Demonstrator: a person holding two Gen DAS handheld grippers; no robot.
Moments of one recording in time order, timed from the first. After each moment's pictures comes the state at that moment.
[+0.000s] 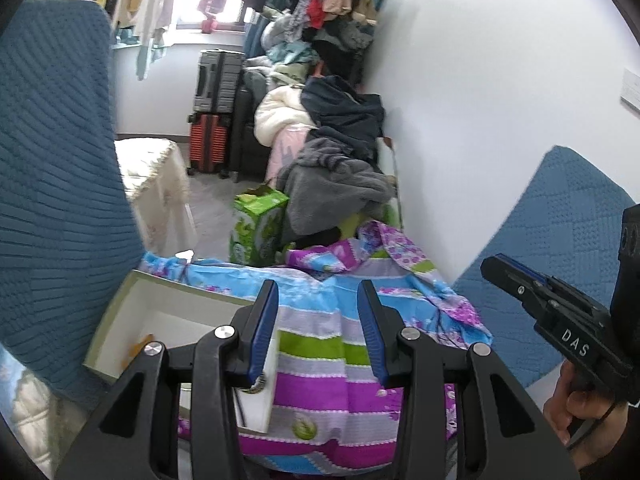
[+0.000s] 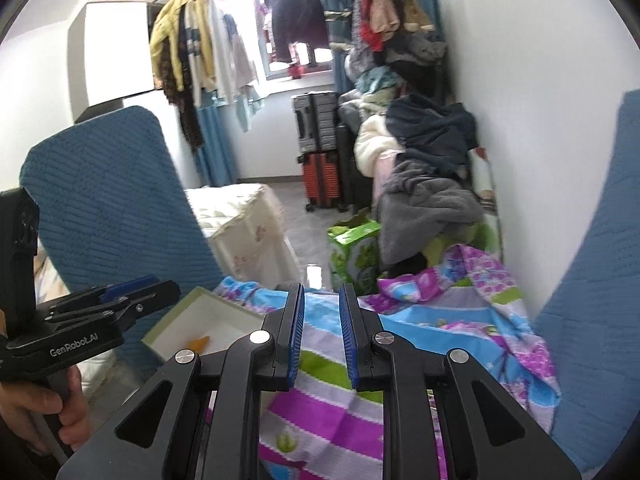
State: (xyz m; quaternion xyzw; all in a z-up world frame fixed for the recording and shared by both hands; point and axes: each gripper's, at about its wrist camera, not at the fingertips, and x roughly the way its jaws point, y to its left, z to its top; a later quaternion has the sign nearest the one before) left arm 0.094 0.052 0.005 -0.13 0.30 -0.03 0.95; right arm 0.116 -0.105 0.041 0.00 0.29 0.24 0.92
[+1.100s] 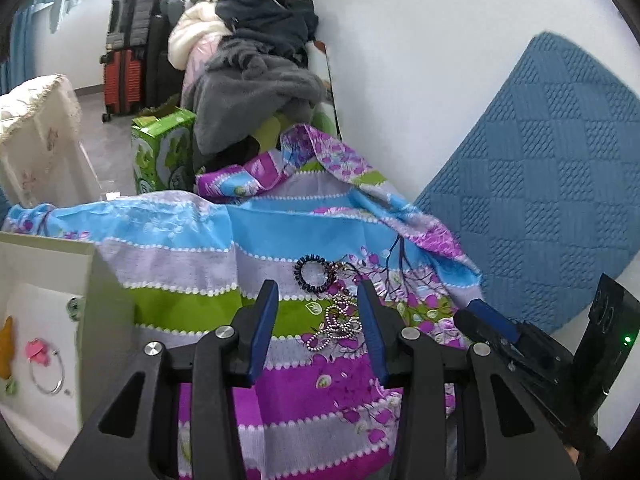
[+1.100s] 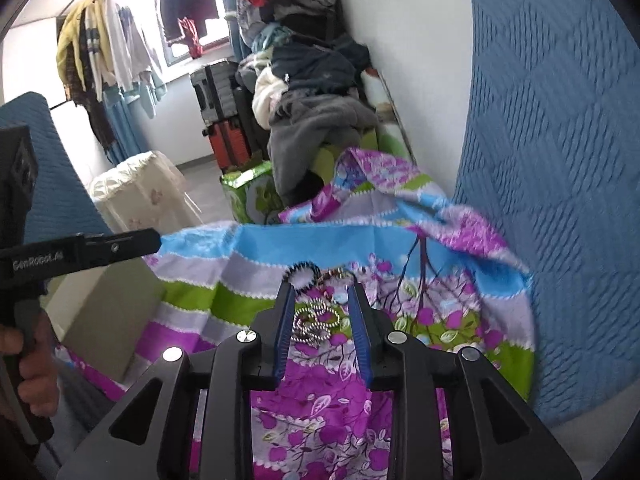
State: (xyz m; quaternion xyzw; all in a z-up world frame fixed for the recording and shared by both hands) left arm 0.194 -0.058 -0.133 -0.11 0.40 -0.15 0.90; right arm 0.126 -0.231 -0.135 0.05 0.36 0.11 0.93
